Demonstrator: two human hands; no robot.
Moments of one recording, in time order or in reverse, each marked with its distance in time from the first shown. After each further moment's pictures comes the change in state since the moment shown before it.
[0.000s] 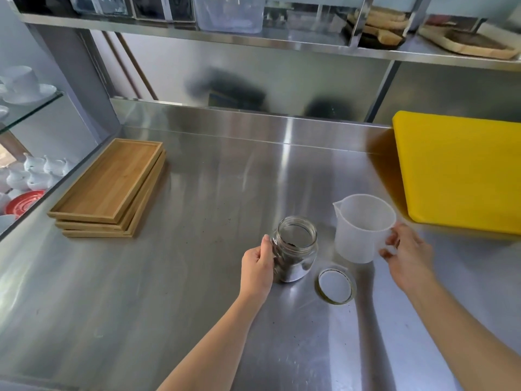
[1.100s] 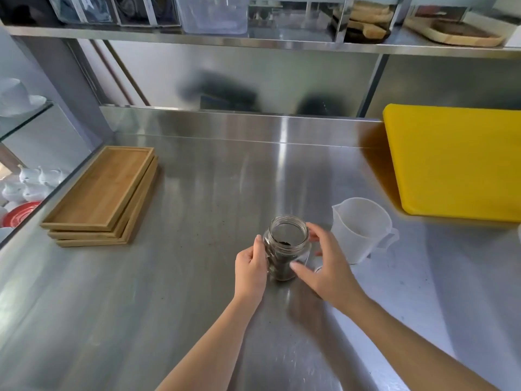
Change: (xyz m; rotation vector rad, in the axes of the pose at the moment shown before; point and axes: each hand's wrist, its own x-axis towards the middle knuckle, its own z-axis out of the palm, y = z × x) left_hand -0.010 0.014 0.001 -0.062 0.038 -0.018; right_hand -0.080 0.034 0.041 -0.585 -0.627 -0.656
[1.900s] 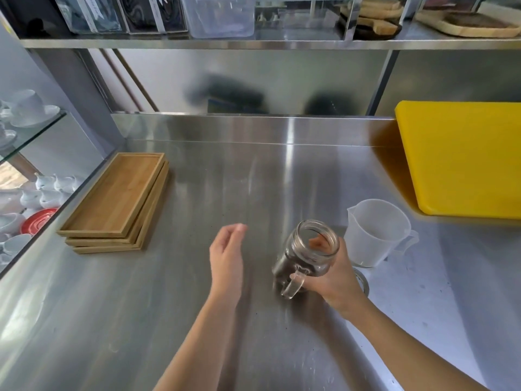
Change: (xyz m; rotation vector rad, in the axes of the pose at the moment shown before) left_hand 0.017 0.039 -0.052 -0.126 0.138 0.107; right_hand 0.001 -0.003 0.024 0.466 0.016 0.223
